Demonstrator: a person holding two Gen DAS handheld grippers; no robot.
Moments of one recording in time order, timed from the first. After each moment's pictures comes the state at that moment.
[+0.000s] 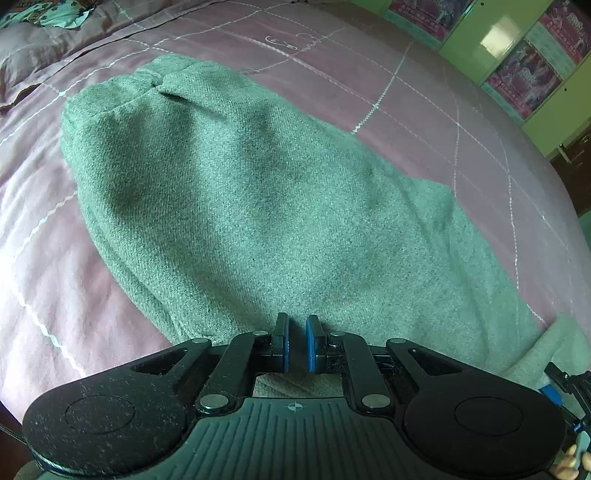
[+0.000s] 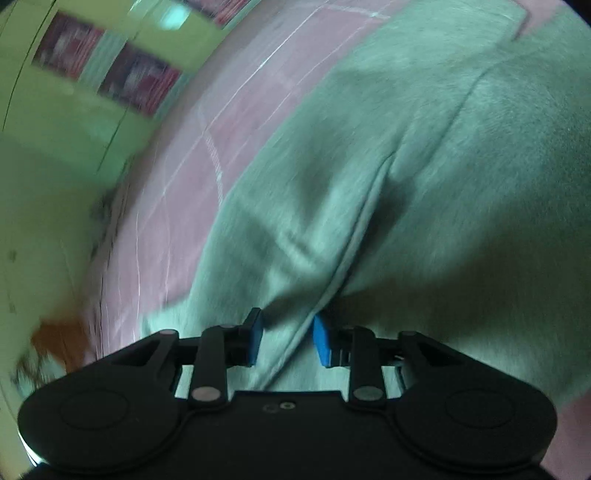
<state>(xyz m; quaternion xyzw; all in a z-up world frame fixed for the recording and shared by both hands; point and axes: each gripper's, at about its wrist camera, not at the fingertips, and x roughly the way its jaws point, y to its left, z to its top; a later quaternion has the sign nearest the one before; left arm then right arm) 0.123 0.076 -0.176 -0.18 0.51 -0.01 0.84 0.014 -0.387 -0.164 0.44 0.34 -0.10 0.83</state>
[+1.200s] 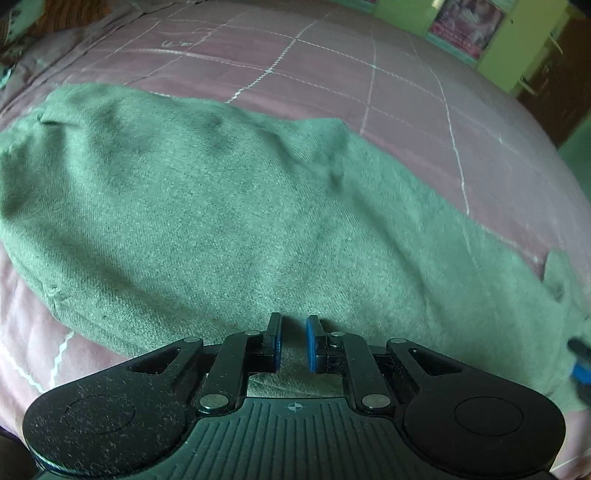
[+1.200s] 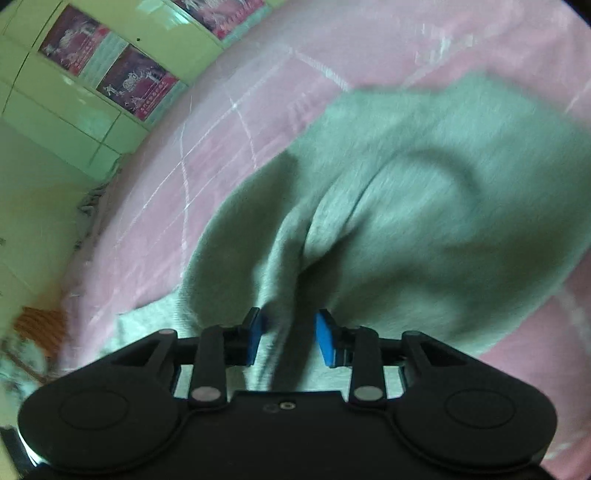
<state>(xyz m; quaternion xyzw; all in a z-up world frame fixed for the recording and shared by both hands) 0.109 -0.033 -0.171 -0.08 0.51 -0.07 0.85 -0.028 -0.444 -0.142 0.40 0.35 -0.10 0.84</state>
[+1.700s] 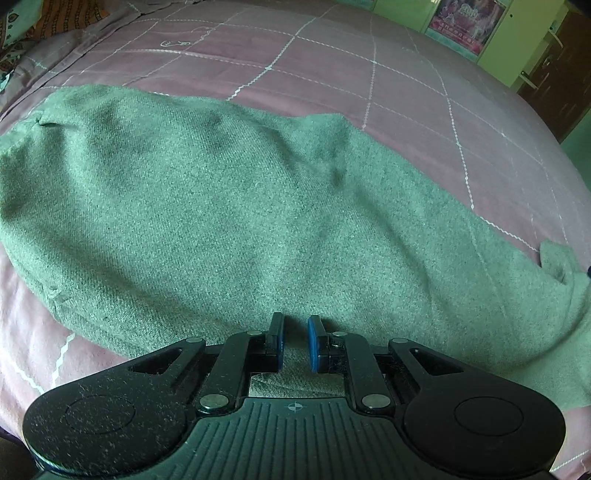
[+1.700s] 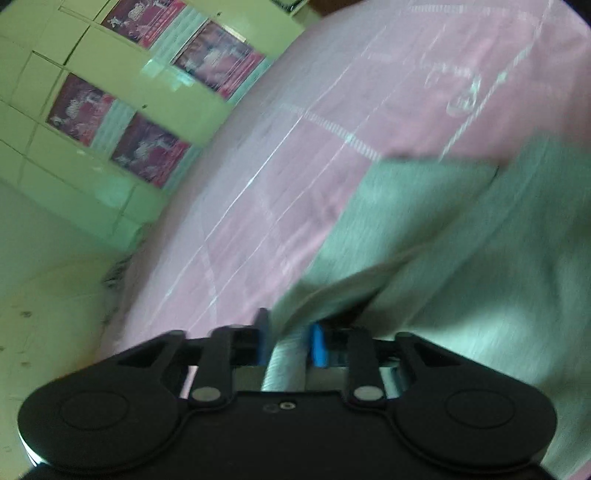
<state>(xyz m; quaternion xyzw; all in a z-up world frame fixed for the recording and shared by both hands) 0.112 -0.032 -0.173 -0.08 0.51 -0.07 0.85 0.032 -0.477 -0.131 0.42 0.24 -0.13 0.86</state>
